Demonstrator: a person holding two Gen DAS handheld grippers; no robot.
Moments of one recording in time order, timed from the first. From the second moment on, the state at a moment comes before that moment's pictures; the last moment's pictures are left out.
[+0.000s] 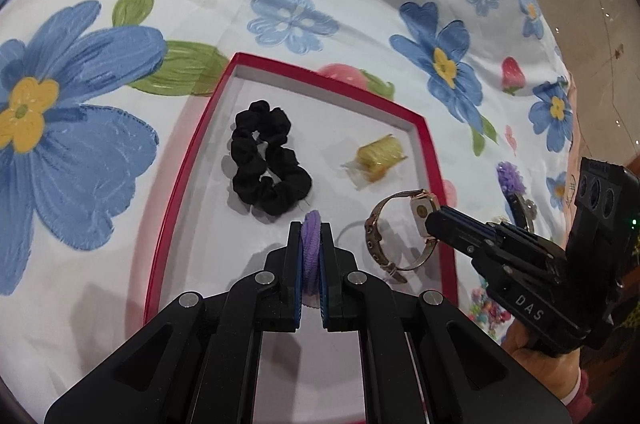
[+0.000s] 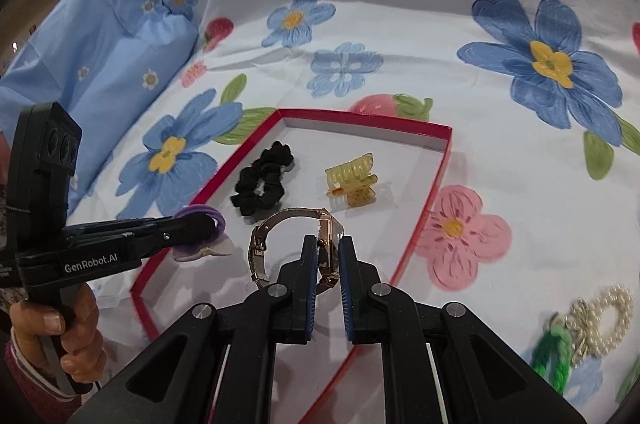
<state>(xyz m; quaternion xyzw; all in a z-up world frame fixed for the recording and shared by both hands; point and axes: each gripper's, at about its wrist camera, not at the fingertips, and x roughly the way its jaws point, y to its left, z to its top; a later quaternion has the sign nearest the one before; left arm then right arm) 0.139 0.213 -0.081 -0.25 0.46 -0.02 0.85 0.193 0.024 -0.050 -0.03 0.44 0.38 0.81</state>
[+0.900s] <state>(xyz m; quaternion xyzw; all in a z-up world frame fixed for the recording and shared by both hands) 0.147 0.215 -0.094 -0.23 0.49 0.01 0.84 0.212 0.040 -0.062 -0.05 0.46 0.37 0.80</state>
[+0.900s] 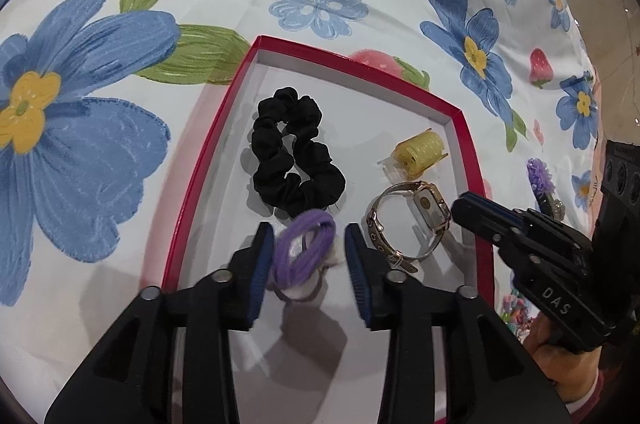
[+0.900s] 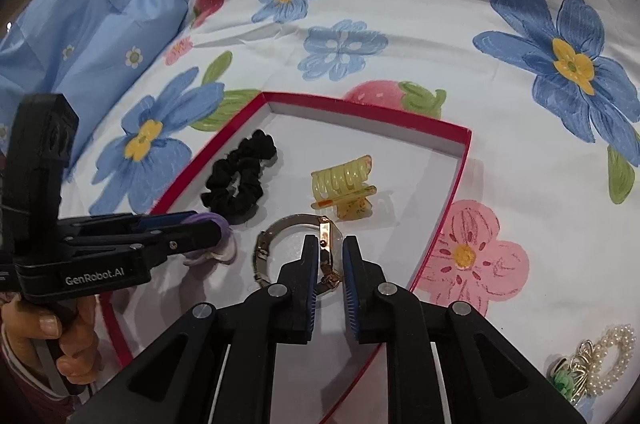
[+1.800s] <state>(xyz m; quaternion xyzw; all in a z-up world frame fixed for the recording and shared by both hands) 0.086 0.117 -0.039 -0.23 0.46 -0.06 0.86 0.142 -0.136 -0.033 0.07 0.44 0.31 0.84</state>
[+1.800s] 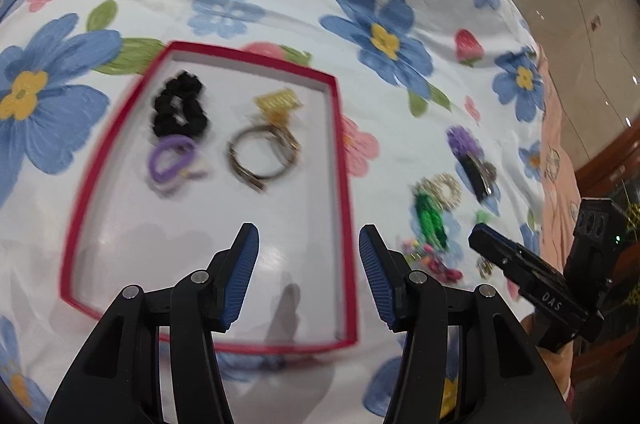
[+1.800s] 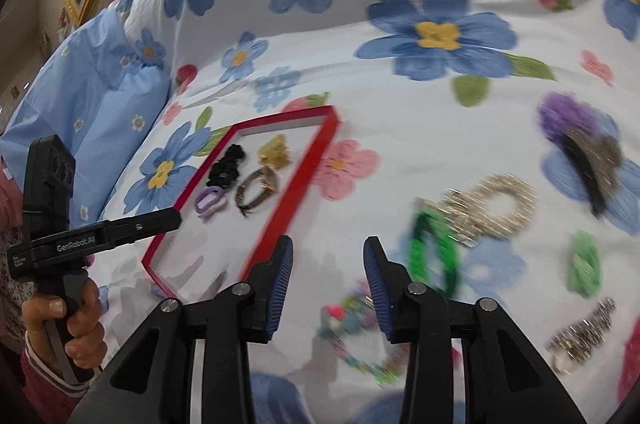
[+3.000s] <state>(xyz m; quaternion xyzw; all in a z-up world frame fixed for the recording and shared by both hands) 0.124 -0.005 -0.044 -0.15 0.49 -0.14 0.85 0.135 -0.280 -0.057 0.13 0.44 0.20 0.87</state>
